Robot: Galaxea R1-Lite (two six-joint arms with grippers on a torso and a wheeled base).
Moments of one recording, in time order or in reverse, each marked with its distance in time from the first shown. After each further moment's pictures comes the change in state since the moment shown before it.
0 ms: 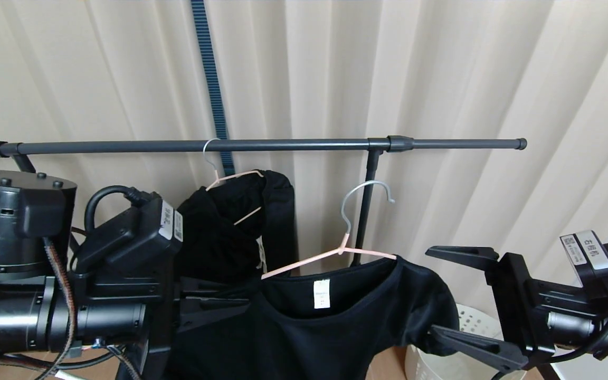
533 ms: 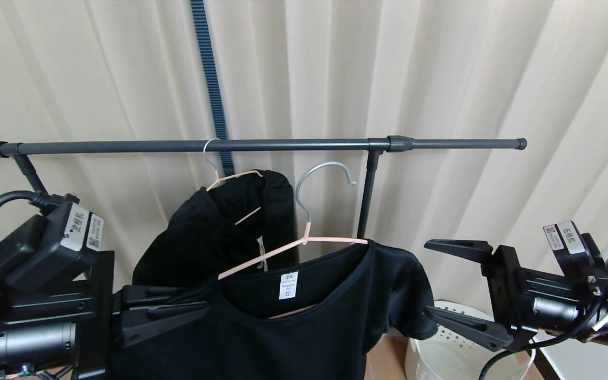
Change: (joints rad) left arm 0.073 -0.168 0.081 0.001 -0.001 -0.015; right arm -0.052 0.067 -0.036 0.000 -0.003 -0.001
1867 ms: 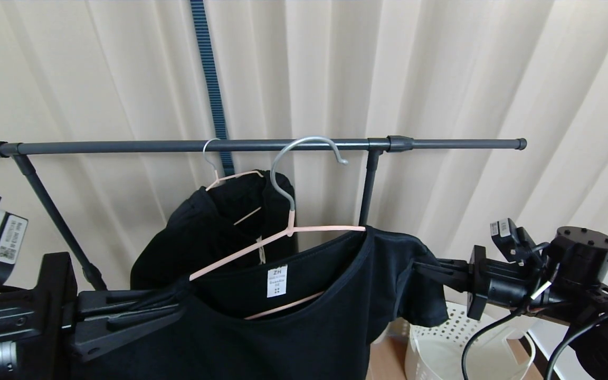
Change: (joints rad) left arm 0.005 -0.115 0.021 0.001 0.000 -0.006; right arm -0.121 0.278 -0.123 -0.005 -0.029 0.000
